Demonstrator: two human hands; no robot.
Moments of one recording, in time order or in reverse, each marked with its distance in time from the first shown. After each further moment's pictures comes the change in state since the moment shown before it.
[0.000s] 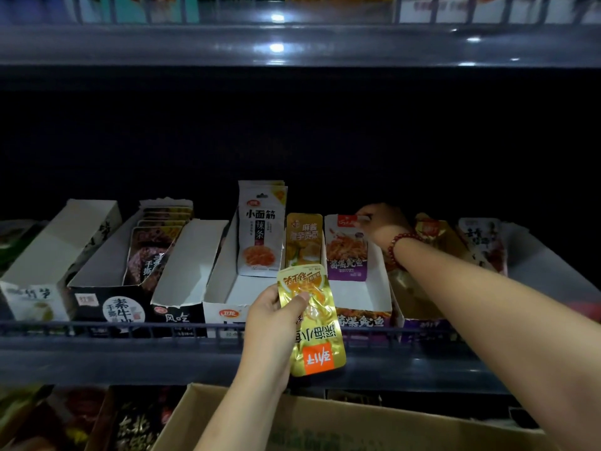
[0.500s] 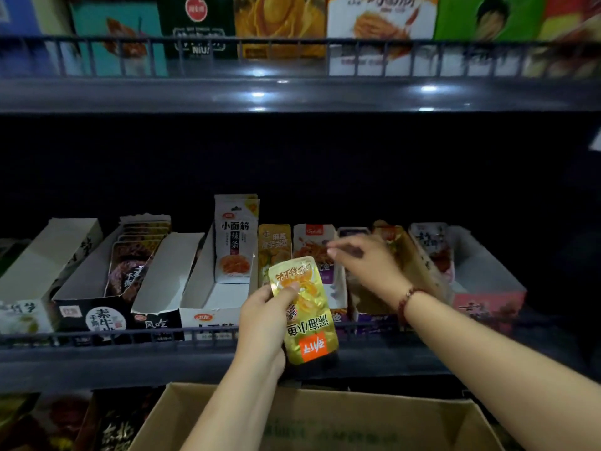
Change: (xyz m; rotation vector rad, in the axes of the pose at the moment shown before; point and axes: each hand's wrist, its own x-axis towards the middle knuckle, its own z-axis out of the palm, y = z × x) left_hand -0.026 0.014 0.038 -0.085 -0.004 -0.066; right_hand -0.122 0.004 -0.060 0.385 -0.099 -0.151
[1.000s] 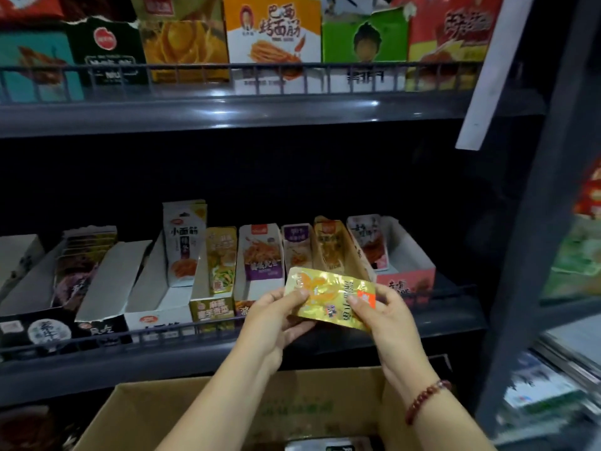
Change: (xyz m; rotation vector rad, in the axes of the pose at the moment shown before) left_hand -0.043 -0.027 0.070 0.009 -0.229 -0.171; right_hand -0.147 0.015 -0.065 0.752 0.291 0.440
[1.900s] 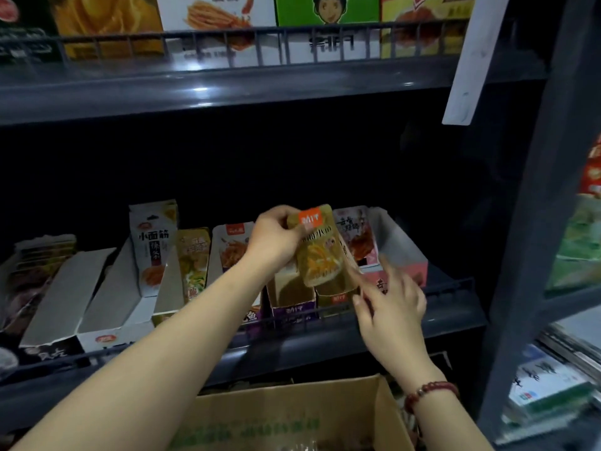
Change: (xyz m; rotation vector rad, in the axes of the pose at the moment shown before) left_hand 0.085 0.044 0.066 0.820 -0.010 0.590; right_hand 0.055 0.036 -0.040 -1.191 0.255 -0.565
